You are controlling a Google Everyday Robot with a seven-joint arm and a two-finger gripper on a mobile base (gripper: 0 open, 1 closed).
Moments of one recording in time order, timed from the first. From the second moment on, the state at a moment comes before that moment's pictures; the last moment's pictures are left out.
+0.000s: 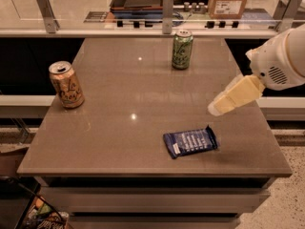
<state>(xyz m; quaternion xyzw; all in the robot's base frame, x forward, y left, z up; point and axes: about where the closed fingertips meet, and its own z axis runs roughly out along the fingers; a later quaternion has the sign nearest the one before) 0.496 -0.178 0.939 -0.43 0.83 0.05 0.34</state>
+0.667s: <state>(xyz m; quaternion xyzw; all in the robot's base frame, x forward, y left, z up) 0.570 -0.179 0.914 -0.31 0.85 0.05 0.43</state>
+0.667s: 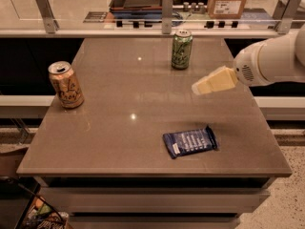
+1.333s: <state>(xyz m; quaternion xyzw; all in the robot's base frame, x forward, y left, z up) 0.653 -0.207 0.937 -0.23 0.82 0.03 0.52</state>
